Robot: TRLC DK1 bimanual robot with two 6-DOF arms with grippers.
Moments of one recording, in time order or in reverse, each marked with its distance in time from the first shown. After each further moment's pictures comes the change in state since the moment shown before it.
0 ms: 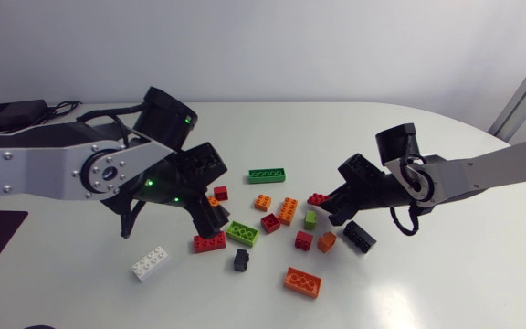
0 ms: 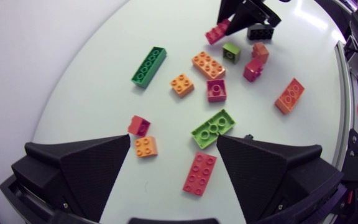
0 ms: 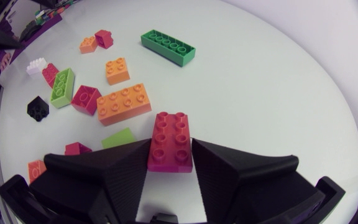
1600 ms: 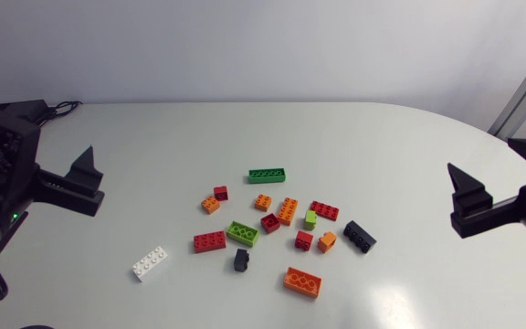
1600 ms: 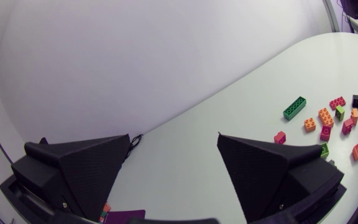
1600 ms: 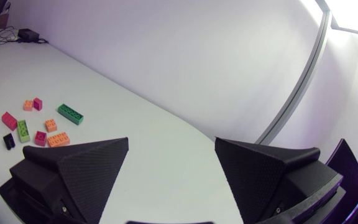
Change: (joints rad) left arm -0.048 -0.850 -0.339 0.138 -0.782 -0.095; right arm 0.041 -1.331 -0.308 -0.313 0.636 0.014
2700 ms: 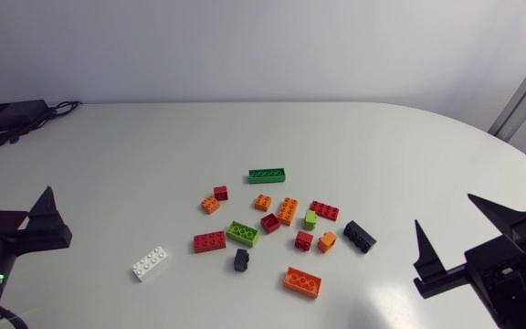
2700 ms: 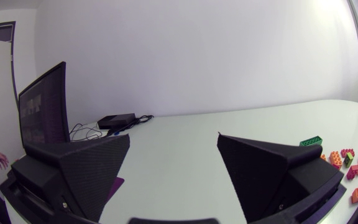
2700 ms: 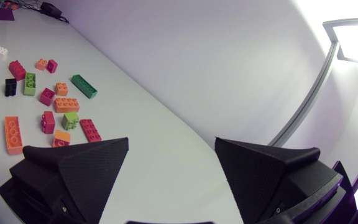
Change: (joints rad) left arm 0.400 -0.469 -0.425 0.150 0.253 -0.266; right arm 0.124 -0.401 -0.412 0.101 0.041 -0.184
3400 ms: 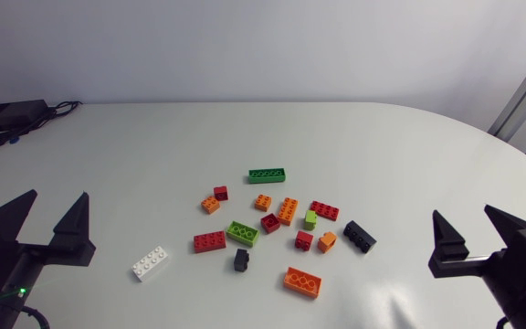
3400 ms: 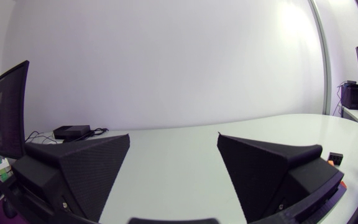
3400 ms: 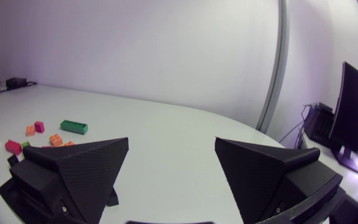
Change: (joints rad) left arm 0.125 -0.096 -0.155 0.165 0.425 -0.059; right arm -0.351 0.000 -0.020 0.009 -0.235 0.508
